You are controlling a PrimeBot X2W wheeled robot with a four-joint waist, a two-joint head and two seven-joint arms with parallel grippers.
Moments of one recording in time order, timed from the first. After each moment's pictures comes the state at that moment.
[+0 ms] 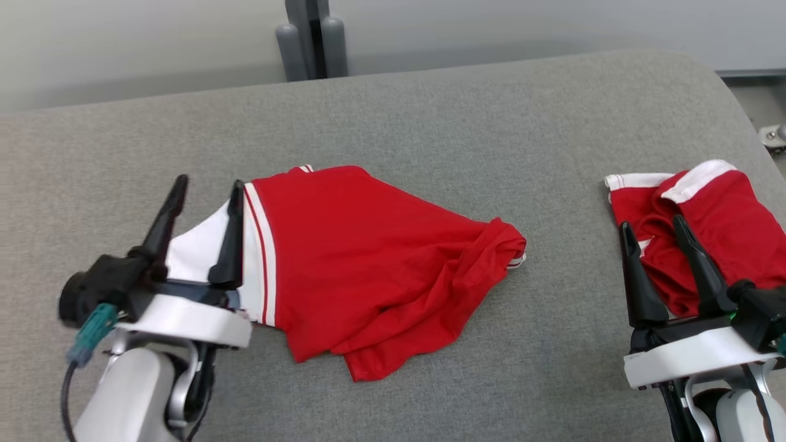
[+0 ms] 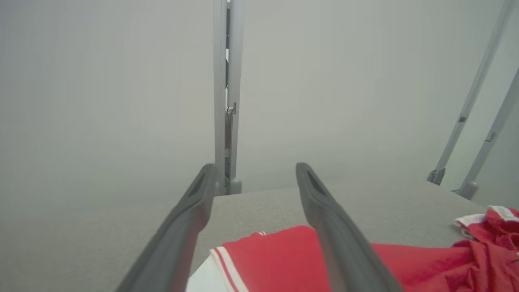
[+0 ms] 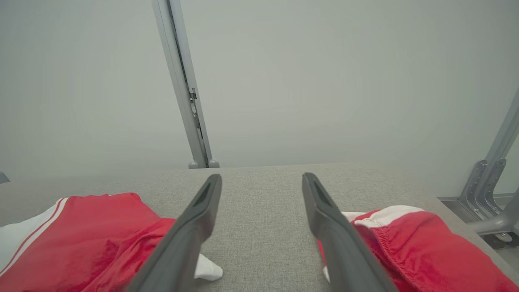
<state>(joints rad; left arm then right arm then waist) -0.30 0.24 -0.29 0.14 -0.42 0.07 -0.25 -0.11 -0.05 0.01 -0.02 0.19 0.13 -0.11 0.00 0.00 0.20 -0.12</state>
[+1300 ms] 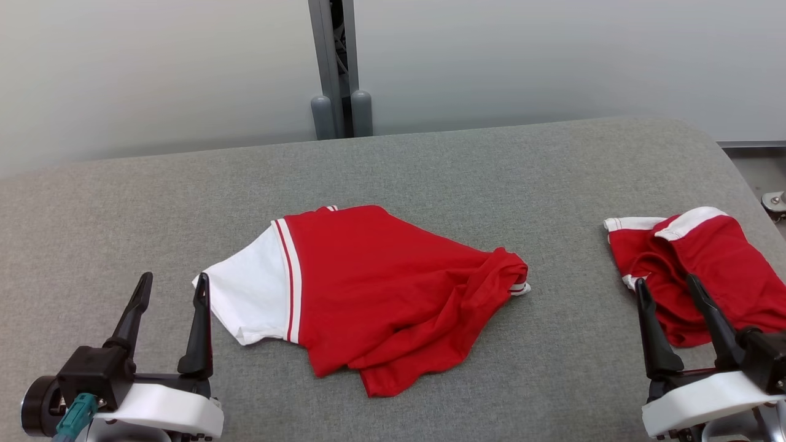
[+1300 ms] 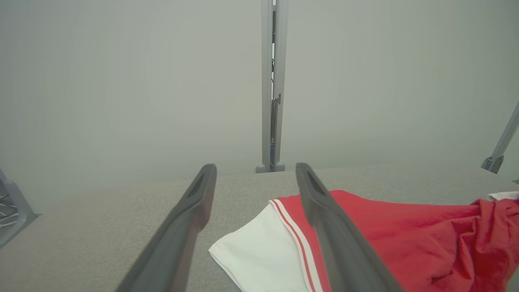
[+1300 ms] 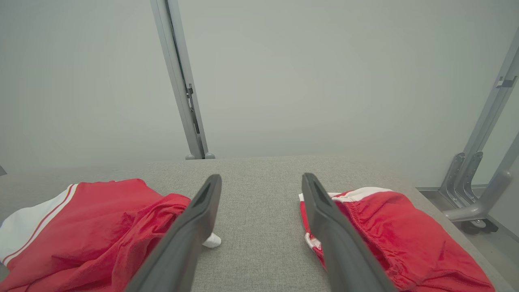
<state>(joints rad) 0.02 0.34 -0.23 -0.08 -0.41 0.23 -0.15 0.03 -0.05 -0.05 -0.04 0.17 0.13 -0.04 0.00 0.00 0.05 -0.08</state>
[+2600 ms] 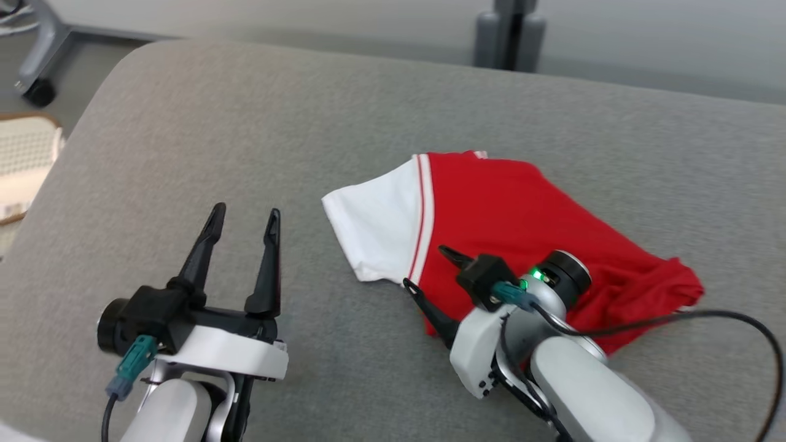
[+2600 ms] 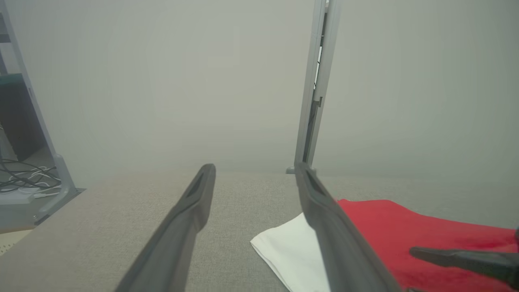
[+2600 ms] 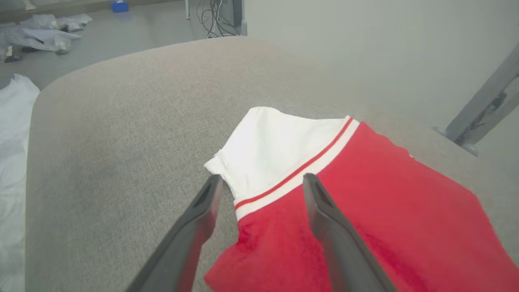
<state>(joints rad) -0.19 0.24 -0.34 0.01 -0.42 0.17 -0.22 -0.48 -0.05 0.62 0.39 0.13 0.13 0.08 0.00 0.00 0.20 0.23</state>
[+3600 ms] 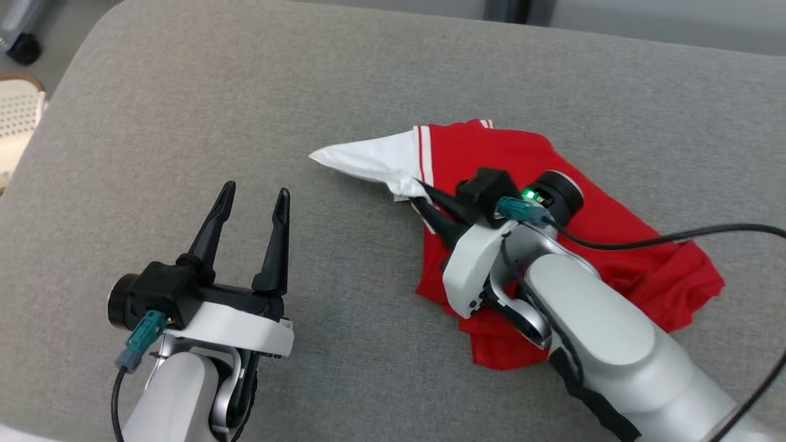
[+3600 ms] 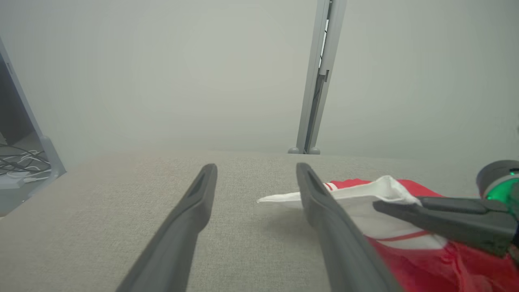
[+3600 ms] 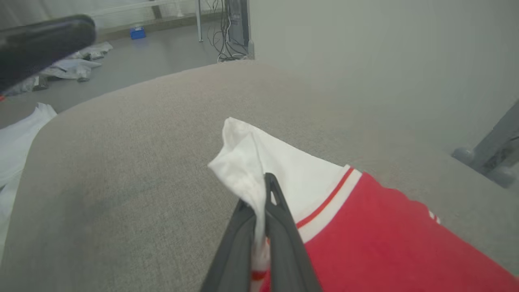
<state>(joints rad) -0.28 0.15 -0.29 0.15 -0.36 0.05 -0.26 -0.80 -0.05 0.79 0.63 0.34 0.13 0.01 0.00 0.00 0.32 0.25</state>
